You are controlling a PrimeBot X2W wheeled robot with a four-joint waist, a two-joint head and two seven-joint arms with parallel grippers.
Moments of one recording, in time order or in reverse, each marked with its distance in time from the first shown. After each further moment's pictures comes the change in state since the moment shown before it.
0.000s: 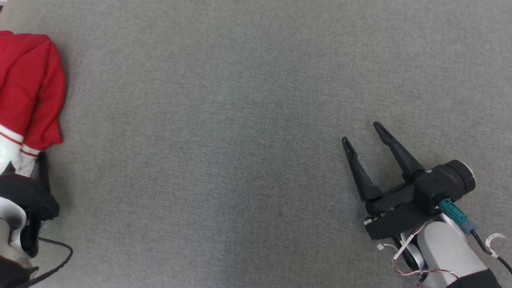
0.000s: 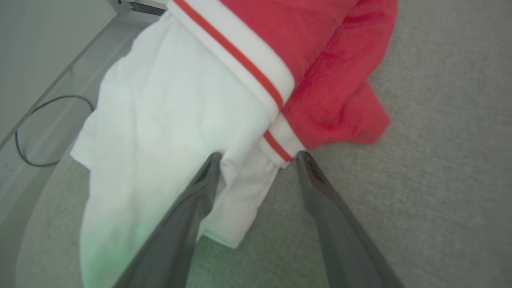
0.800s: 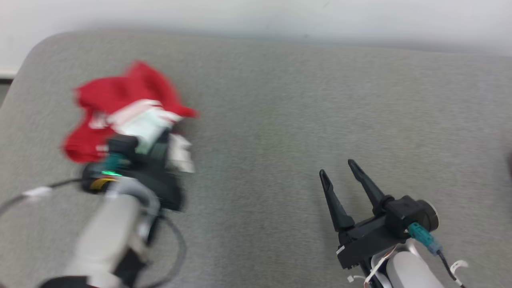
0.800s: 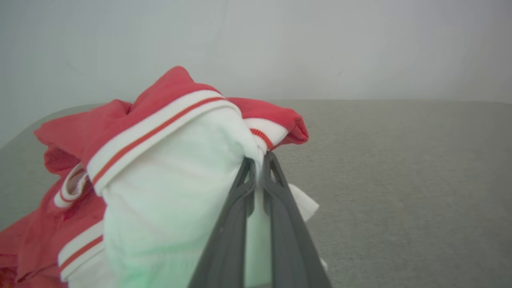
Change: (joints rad) left arm -0.048 -0.235 -0.264 -0.121 0.139 -0.032 -0.241; right arm 0.080 0.166 -0.024 0.099 0.012 0.000 0.000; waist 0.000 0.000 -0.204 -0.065
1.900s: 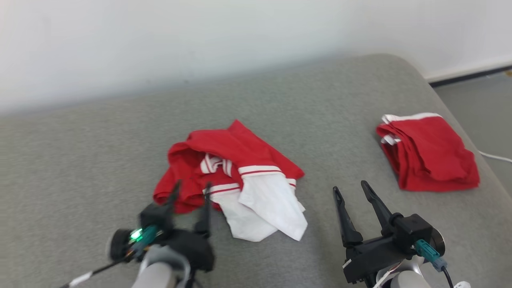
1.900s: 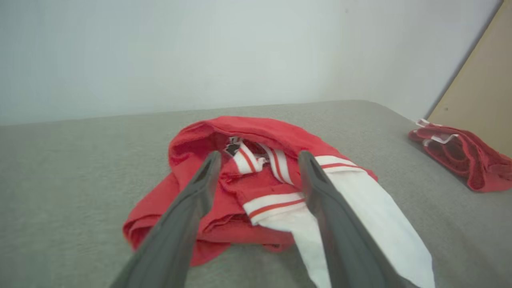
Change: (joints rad) left arm 0.347 -0.132 0.040 -0.296 0.115 0.185 -0.008; right arm 0.088 0.075 -0.113 0.032 -0.025 0.000 0.000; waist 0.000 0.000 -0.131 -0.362
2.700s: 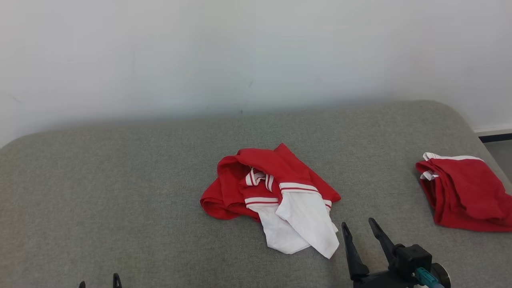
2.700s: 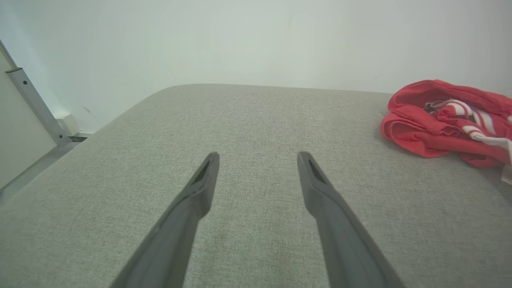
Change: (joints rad) left arm 0.559 -0.032 0.532 -0.328 0.301 -0.003 0.000; right arm 0.100 0.024 -0.059 0.074 -0.039 0.000 0.000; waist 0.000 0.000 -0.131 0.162
